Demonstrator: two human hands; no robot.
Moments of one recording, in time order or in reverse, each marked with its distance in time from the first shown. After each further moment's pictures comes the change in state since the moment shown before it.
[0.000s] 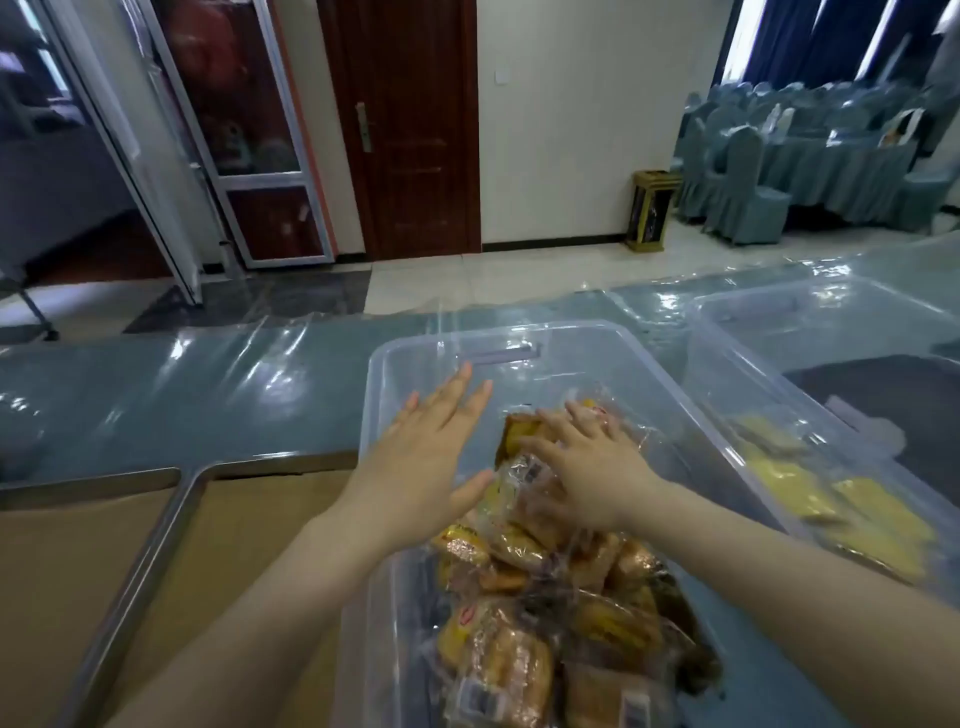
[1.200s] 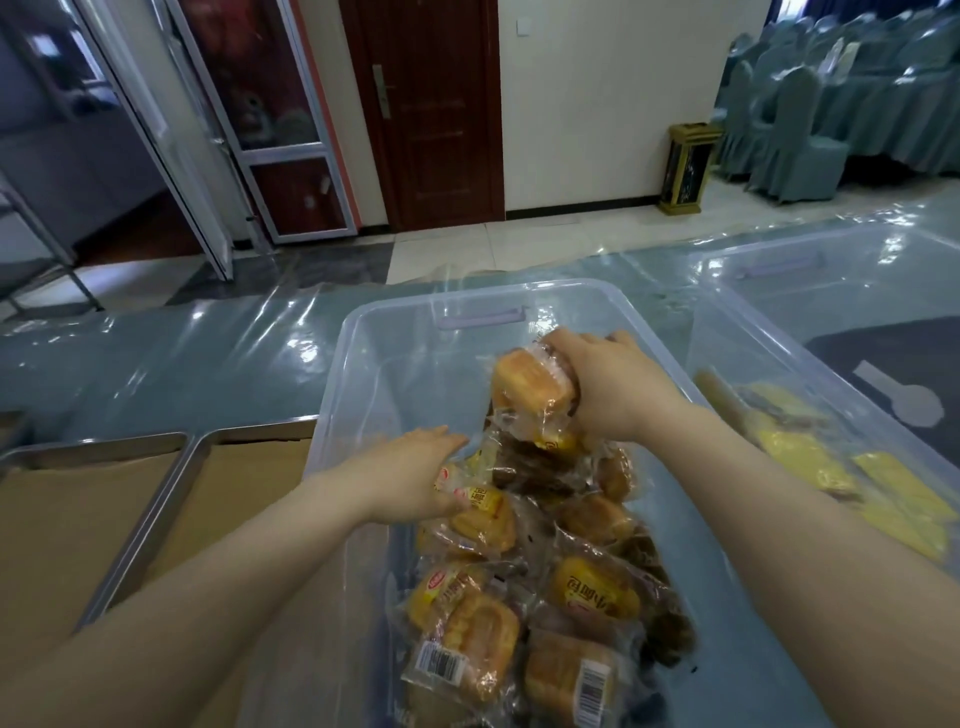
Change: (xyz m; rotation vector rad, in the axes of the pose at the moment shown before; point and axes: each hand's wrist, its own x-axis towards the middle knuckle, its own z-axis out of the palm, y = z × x) left_hand 0.019 0.016 0.035 0.017 -0.540 -0.237; right_hand 0.004 0.048 -0.041 0.268 0.138 0.093
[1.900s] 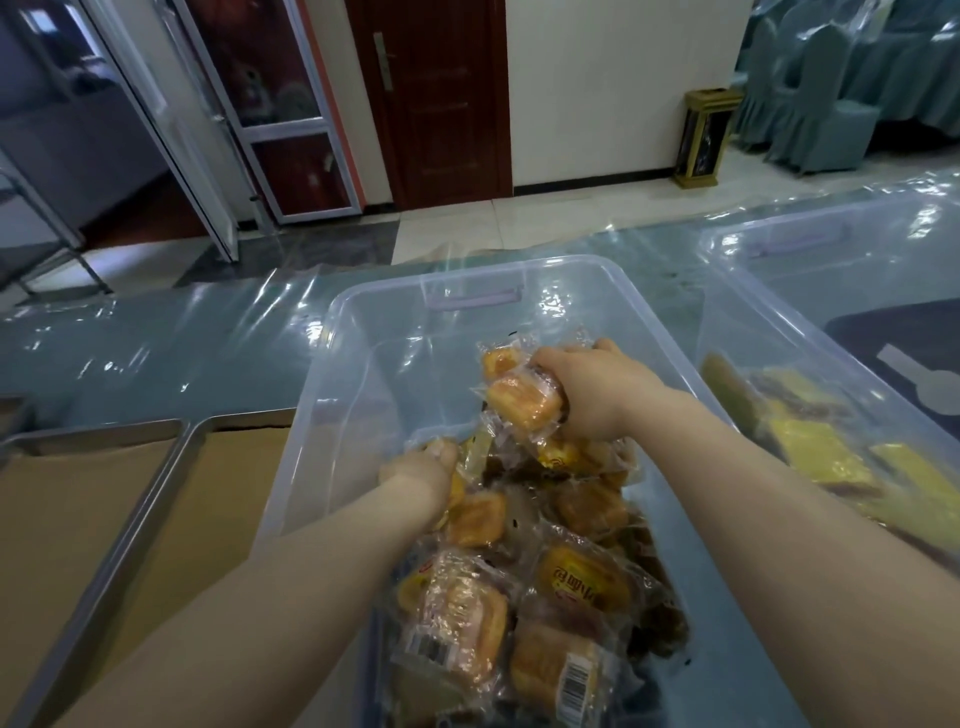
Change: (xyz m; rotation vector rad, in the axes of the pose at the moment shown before) left_hand 0.064 0.015 0.050 0.252 -0.227 -0.329; right_hand 0.015 0.012 0.020 -0.047 -0.211 -0.033
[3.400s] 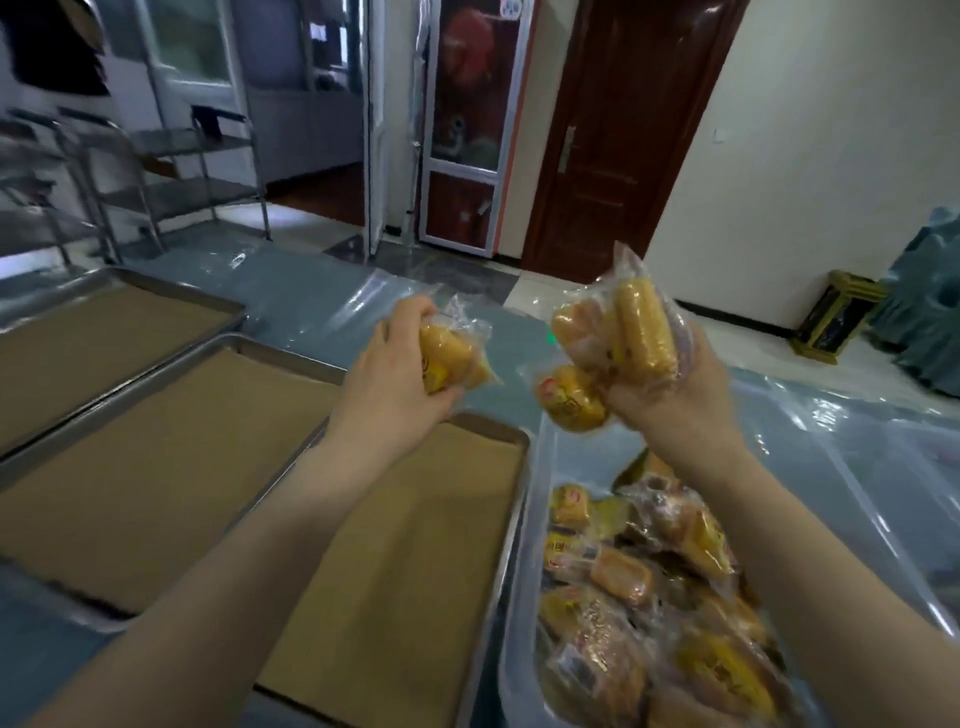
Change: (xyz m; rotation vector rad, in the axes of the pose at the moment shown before) left_hand -0.168 -0.198 0.016 -0.926 1.202 -0.139; right_hand -0.029 -0.194 -0.049 0.820 0.518 -0.403
